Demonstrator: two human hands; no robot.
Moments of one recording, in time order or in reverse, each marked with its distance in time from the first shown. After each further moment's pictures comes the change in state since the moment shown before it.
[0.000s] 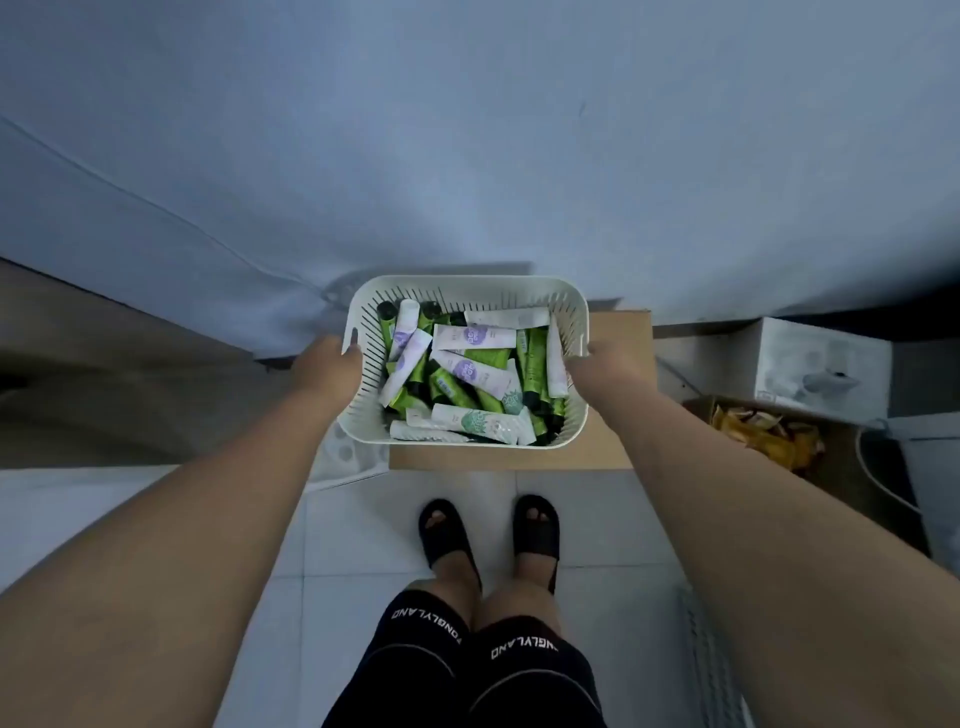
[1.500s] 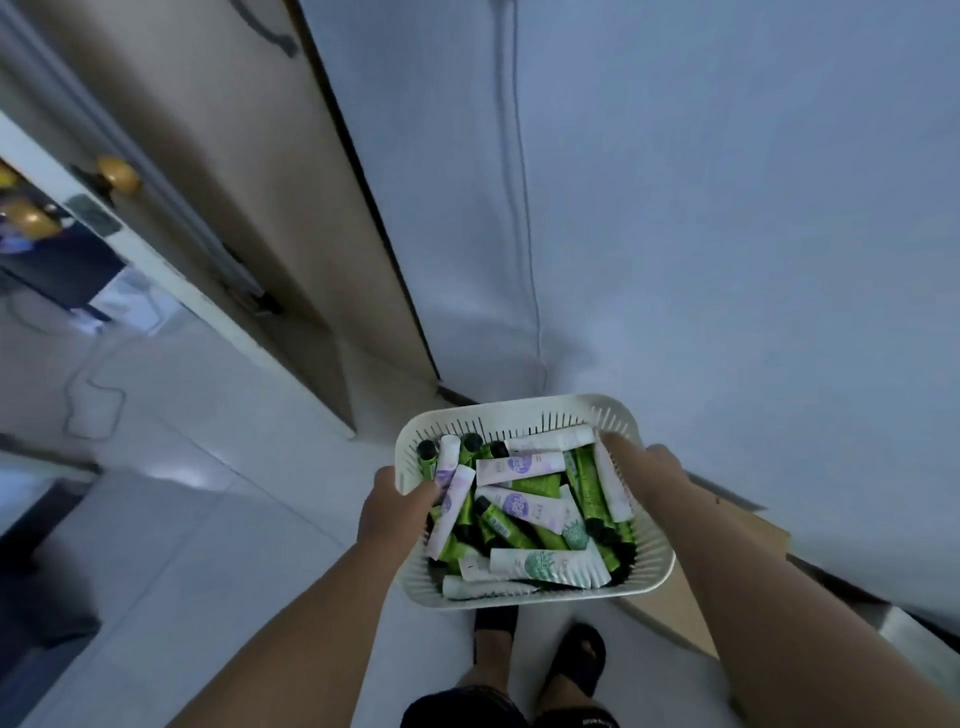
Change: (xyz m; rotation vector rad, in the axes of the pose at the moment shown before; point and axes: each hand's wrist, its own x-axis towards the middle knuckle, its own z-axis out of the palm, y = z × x) left_hand -0.233 -0.157 -0.156 -0.762 0.187 -0.460; right_hand -0.217 -0.166 0.078 -0.330 -0.209 -0.264
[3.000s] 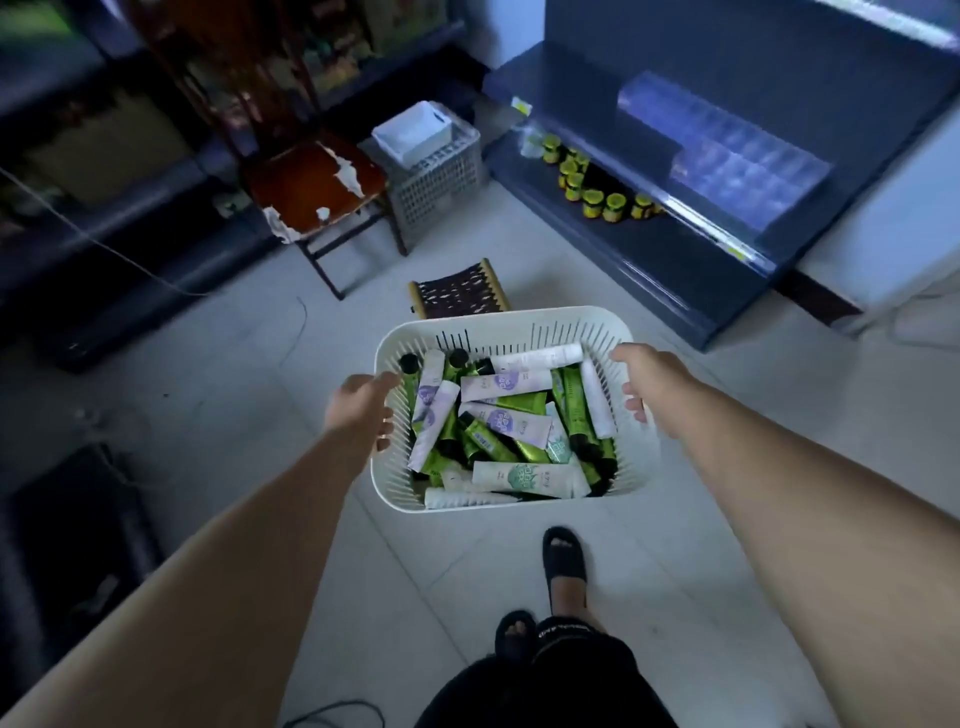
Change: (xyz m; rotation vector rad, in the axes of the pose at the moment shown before) left_hand -0.484 -0.644 -0.307 -1.392 1.379 -0.961; right_hand -0.601 0.092 0.733 -1.207 -1.054 -0.867
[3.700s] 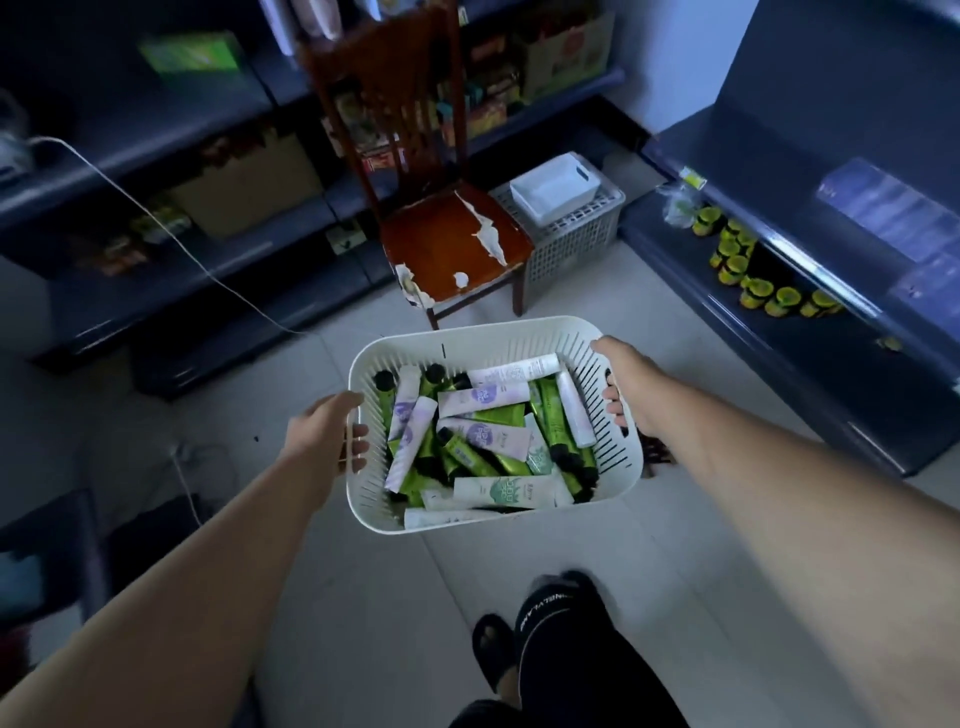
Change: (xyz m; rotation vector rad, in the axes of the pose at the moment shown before) left_hand 0.301 0.135 -0.298 -0.238 0.150 -0.114; right_hand 0.103 -0.316 0.372 -0.066 -0.161 0.019
